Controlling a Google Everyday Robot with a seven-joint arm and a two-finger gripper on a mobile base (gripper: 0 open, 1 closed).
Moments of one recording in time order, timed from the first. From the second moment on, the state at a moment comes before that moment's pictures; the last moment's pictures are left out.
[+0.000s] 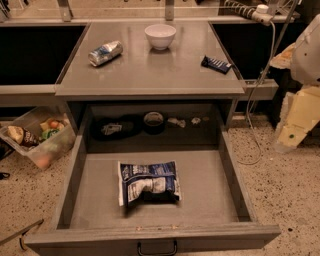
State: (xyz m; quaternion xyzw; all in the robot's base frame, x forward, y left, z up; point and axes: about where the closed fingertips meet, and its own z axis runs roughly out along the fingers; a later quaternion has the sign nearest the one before) arm 0.438 -0.217 0.976 -0.60 0.78 -0.03 0.16
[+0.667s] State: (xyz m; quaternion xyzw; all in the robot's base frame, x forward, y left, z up) arm 0.441 -0.205 0.944 -0.61 0.77 -0.02 0.18
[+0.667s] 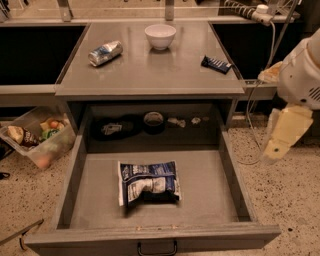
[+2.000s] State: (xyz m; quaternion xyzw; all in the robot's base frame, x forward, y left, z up) arm 0.459 -0.123 0.788 -0.63 0.73 0.10 0.25
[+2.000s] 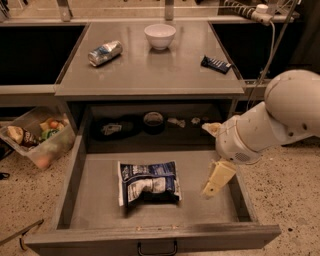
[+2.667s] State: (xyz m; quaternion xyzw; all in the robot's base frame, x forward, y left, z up) arm 0.498 -0.042 0.709 -0.63 0.69 0.18 0.31
